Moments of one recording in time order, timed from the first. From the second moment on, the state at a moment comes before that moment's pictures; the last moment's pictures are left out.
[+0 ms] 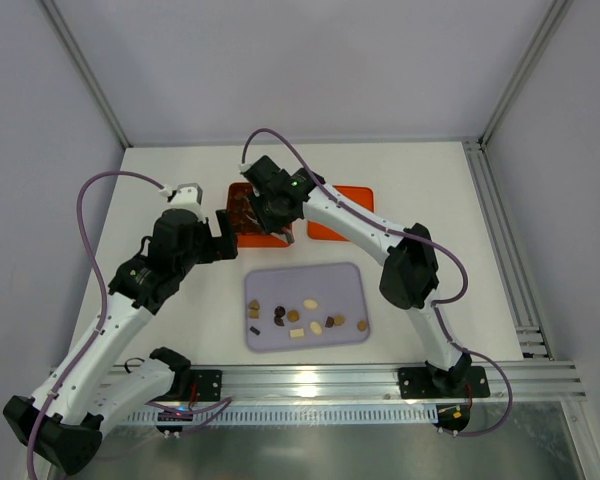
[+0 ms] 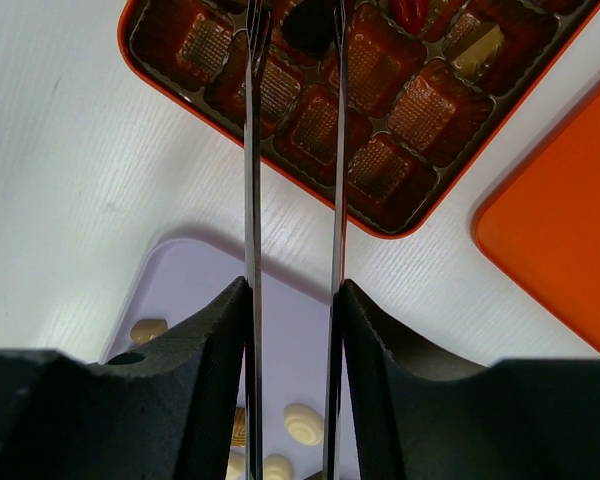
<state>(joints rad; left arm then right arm) -0.46 0.89 0.94 -0.62 -0.23 -0.40 0.87 2.19 2.15 -0.93 0.12 0.27</state>
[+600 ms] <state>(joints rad) -0.46 0.89 0.94 -0.62 -0.23 -0.40 0.86 1.84 1.95 -0.99 0.17 0.27</state>
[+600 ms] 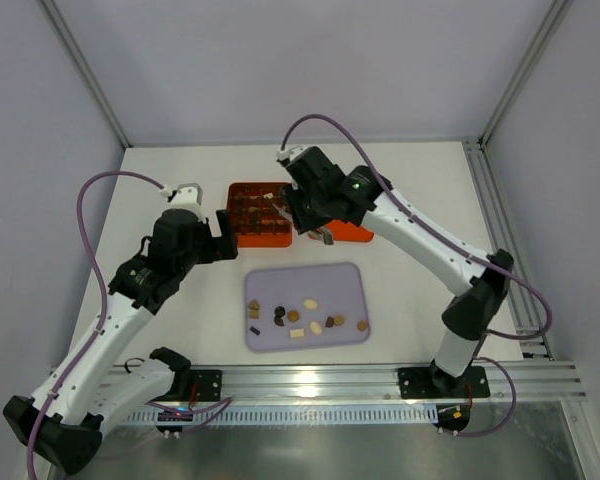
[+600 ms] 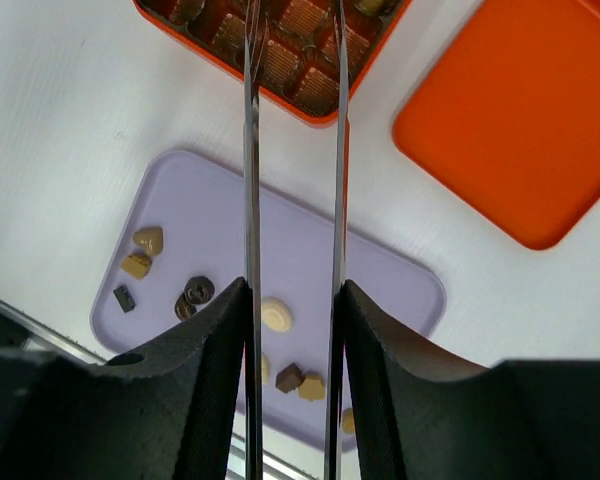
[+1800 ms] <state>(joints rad) -0.46 0.90 0.94 -0.62 -0.22 -0.41 1.09 1.36 1.36 -1.33 0.07 0.26</state>
